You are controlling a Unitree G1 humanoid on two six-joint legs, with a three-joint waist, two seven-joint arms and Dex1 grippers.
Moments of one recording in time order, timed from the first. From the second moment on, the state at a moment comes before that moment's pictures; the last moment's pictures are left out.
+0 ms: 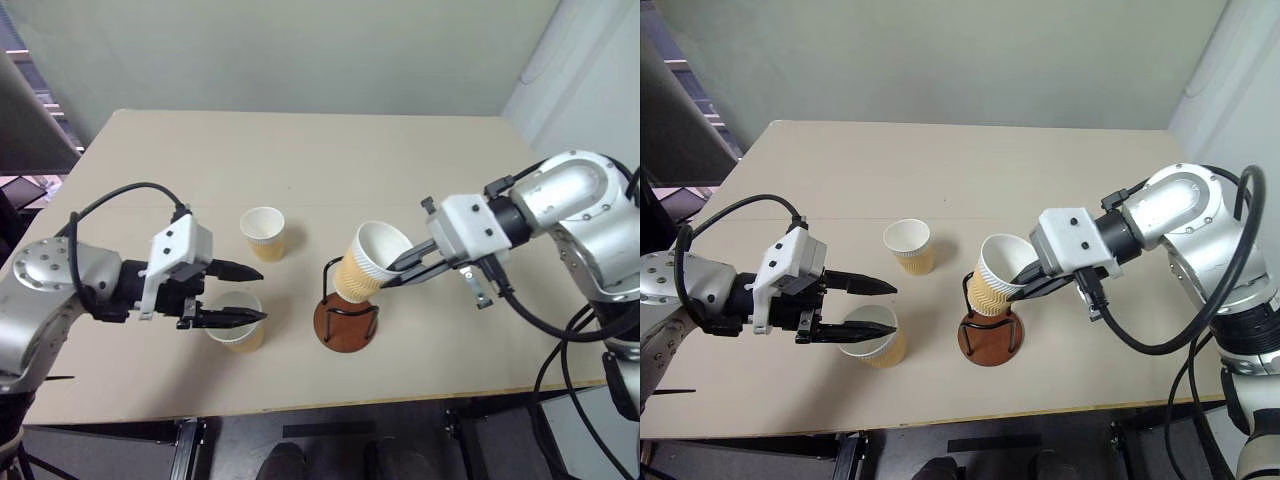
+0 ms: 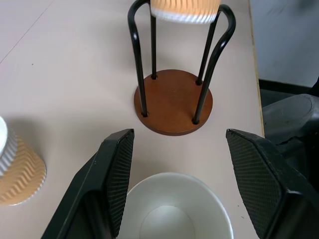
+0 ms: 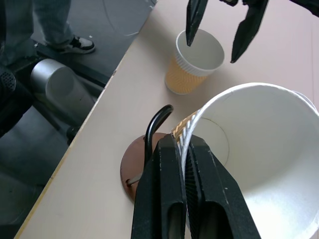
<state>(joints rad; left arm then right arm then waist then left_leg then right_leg) -0.28 1.12 0.19 -0.40 -0.65 0.64 -1.24 -0.92 -0.83 0.30 -0.31 0.38 0.40 1.51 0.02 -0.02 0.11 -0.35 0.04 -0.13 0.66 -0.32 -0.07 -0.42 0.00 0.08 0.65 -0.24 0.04</state>
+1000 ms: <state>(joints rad) -0.56 1.18 -0.07 -0.11 -0.40 0.43 -1.48 -0.55 -0.99 -0.24 -0.40 0.71 0.69 1.37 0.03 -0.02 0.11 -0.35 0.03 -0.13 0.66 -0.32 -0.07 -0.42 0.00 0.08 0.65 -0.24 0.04</state>
